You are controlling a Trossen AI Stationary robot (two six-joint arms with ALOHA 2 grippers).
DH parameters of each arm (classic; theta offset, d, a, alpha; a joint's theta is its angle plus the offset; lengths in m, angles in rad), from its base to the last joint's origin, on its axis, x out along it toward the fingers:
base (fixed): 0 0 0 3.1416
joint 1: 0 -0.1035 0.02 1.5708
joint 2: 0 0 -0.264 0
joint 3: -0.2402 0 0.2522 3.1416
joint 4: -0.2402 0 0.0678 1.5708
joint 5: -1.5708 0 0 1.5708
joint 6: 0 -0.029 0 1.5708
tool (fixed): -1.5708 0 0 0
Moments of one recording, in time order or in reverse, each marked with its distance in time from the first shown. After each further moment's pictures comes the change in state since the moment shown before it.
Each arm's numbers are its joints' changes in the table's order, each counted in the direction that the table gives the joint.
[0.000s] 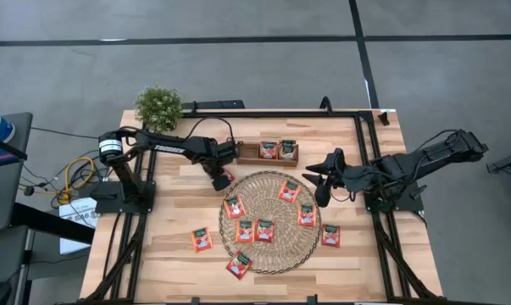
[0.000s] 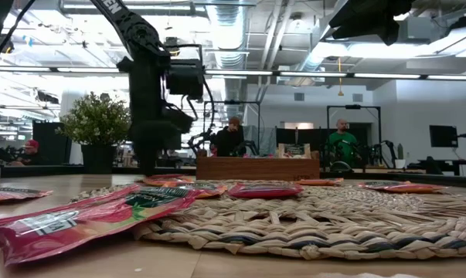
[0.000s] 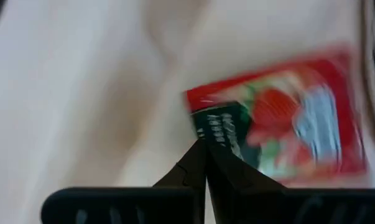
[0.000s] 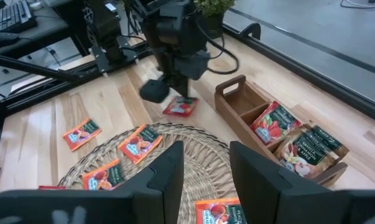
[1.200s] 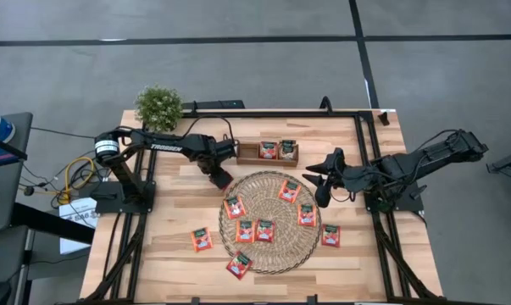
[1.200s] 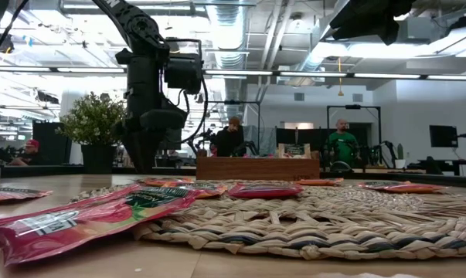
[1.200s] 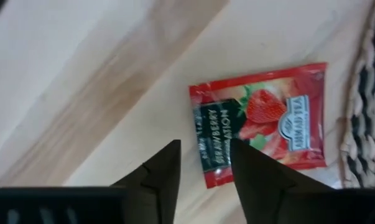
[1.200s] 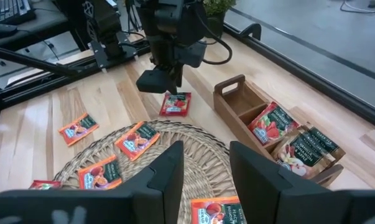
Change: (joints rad) left arm -0.005 -0.030 -0.027 -0.098 0.036 0.292; right arm 0.000 0.000 0.000 -0.006 -0.001 0.027
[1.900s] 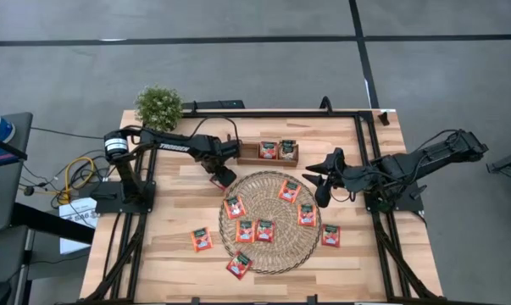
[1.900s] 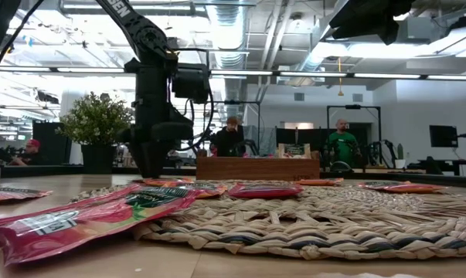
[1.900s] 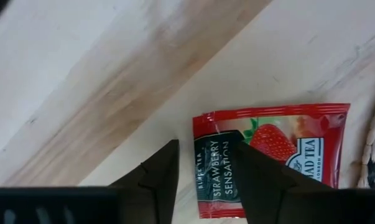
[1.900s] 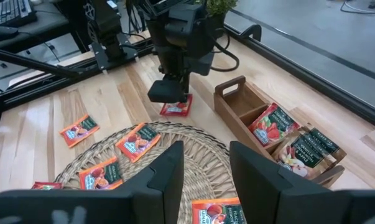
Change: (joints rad) left arm -0.001 0.132 -0.014 0.063 -0.004 0.050; right arm 0.000 0.000 0.000 0.006 0.001 0.000
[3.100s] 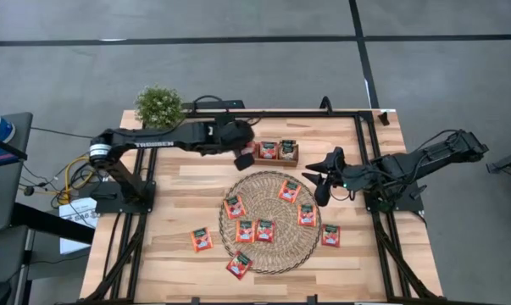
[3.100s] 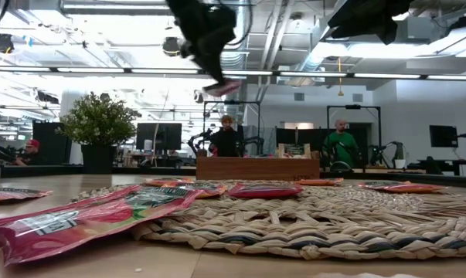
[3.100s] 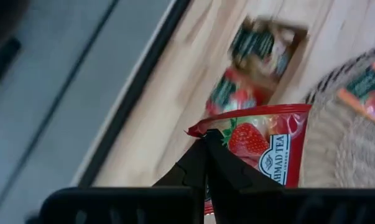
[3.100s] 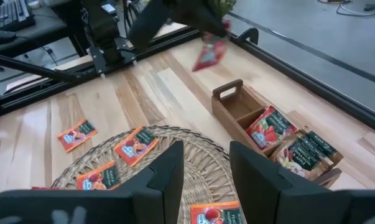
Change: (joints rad) left arm 0.138 -0.173 -0.465 -0.014 -0.414 -0.473; right arm 0.009 0.000 0.000 0.010 0.006 0.007
